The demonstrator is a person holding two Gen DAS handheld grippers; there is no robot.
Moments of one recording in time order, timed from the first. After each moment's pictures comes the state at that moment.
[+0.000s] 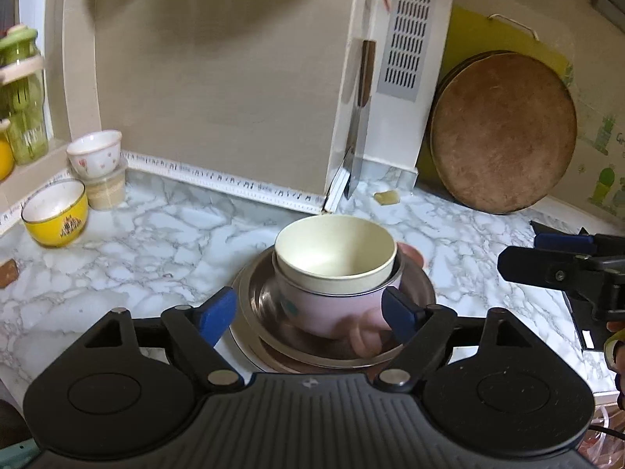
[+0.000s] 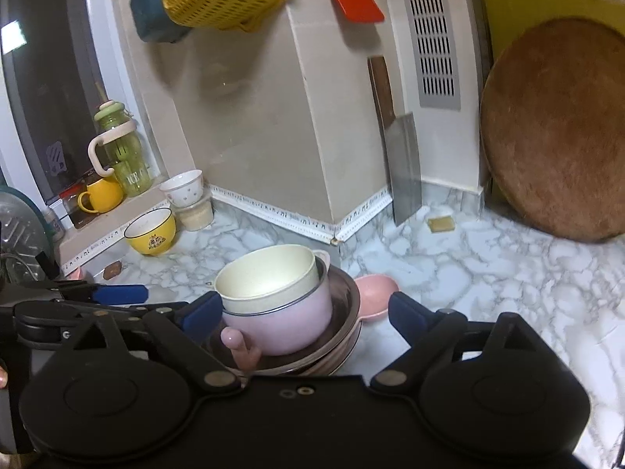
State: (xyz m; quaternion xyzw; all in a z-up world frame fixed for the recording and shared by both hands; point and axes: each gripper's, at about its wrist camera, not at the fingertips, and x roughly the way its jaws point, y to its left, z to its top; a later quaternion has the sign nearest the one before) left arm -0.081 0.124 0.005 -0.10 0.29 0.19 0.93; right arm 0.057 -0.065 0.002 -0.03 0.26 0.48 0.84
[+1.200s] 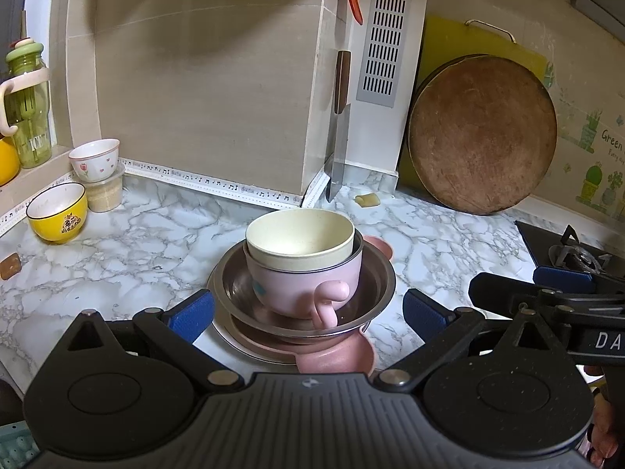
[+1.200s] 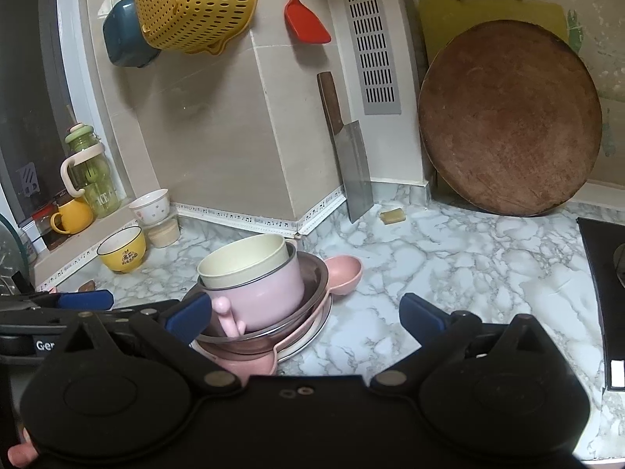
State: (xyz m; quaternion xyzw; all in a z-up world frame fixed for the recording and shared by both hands) left arm -0.100 0.082 0.003 -0.09 0.27 0.19 0.94; right arm 0.012 -0.102 -0.020 0.01 0.25 0.40 0.88
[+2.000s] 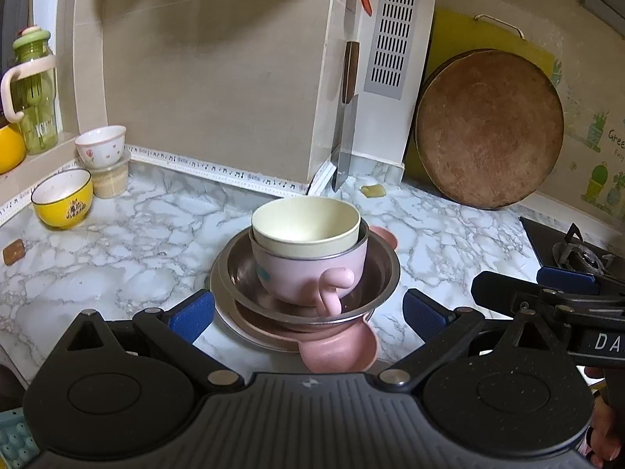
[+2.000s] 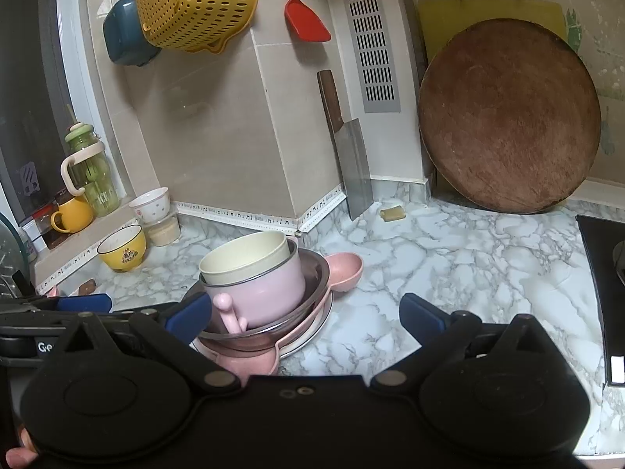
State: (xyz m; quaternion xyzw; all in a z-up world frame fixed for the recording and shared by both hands) left arm -0.103 0.082 0.001 -0.10 0.29 0.20 0.93; right arm 0.010 -0.101 -0.021 0.01 0.25 0.40 0.88
